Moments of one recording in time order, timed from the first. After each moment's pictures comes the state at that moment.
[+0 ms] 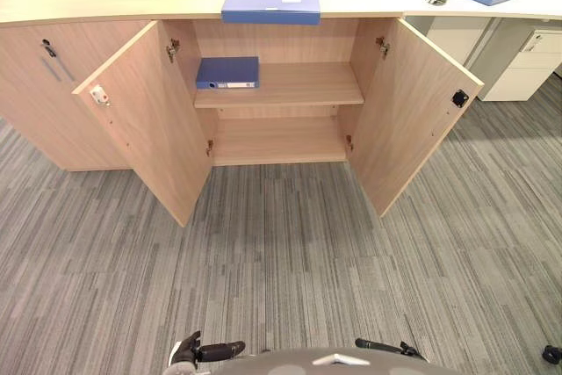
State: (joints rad) left arm 0.17 0.13 0.13 1.08 0.01 -0.01 0.08; right arm 0.11 -0.05 -0.30 1.11 0.20 0.03 -0.11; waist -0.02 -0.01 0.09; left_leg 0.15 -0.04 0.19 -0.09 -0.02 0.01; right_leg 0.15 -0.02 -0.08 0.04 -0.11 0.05
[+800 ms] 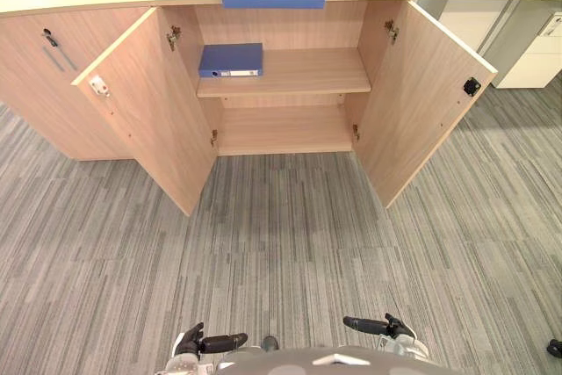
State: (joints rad) left arm 0.13 0.13 0.13 1.09 0.01 -0.01 0.08; right arm 0.01 -0.03 -0.29 1.13 0.11 0.04 -0.10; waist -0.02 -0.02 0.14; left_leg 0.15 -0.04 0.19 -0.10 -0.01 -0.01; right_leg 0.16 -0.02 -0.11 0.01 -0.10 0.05
